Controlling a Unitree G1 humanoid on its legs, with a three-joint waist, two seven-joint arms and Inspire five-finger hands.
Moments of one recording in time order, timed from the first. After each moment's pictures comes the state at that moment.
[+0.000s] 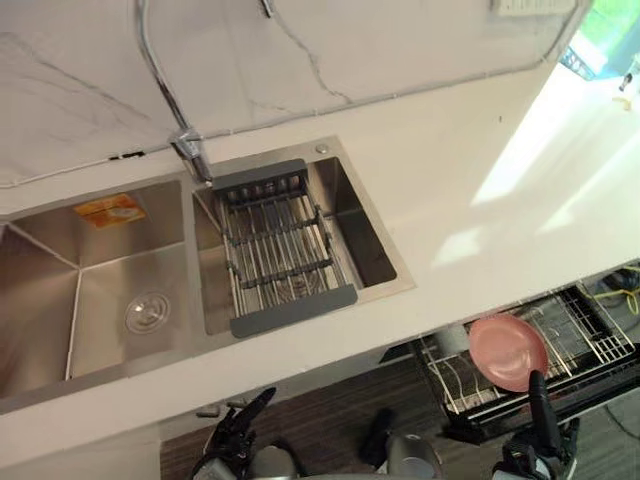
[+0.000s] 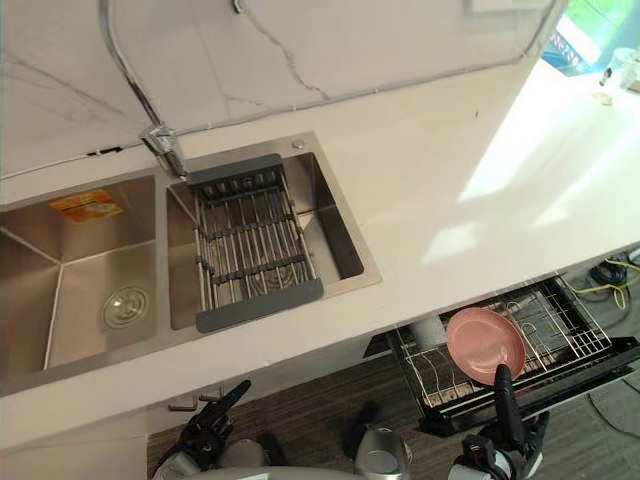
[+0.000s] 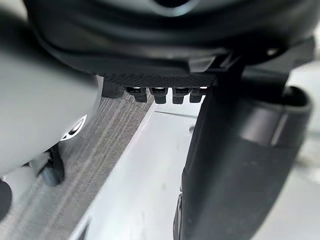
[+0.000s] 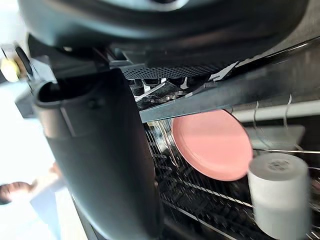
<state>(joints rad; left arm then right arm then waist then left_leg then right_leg) 0.08 -0.01 0.37 0.94 -0.53 0.06 -0.05 0.23 0.01 -0.37 0.55 1.04 -0.42 -0.02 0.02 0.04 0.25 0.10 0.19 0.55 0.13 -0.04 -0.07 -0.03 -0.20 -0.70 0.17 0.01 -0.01</state>
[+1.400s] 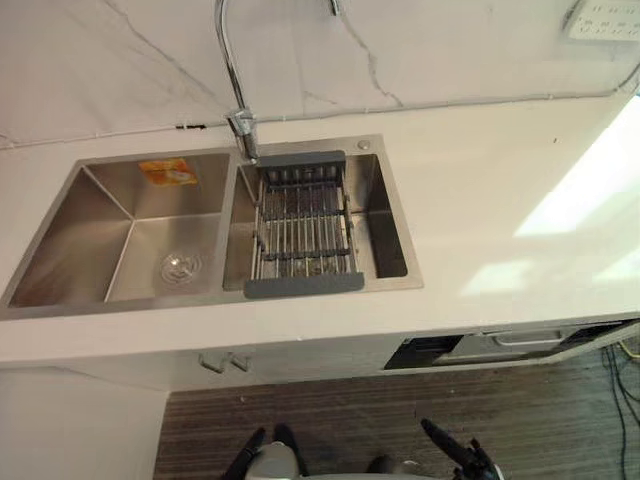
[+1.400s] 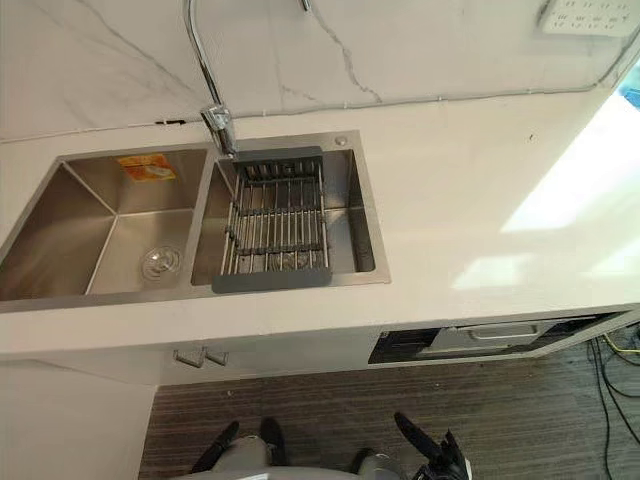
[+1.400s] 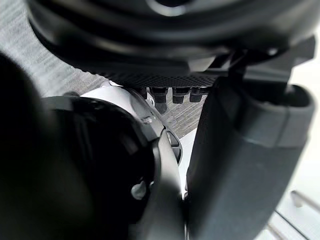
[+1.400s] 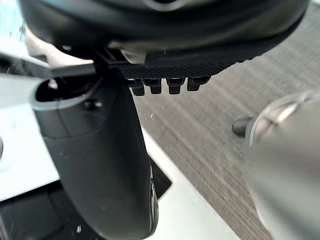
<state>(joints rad) 0.21 0.07 0.35 1.08 -0.67 0.09 -0.29 0.13 -0.06 -0.32 1.10 0.48 -0.19 -0.08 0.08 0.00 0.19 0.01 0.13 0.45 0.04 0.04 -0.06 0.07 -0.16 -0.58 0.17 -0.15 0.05</state>
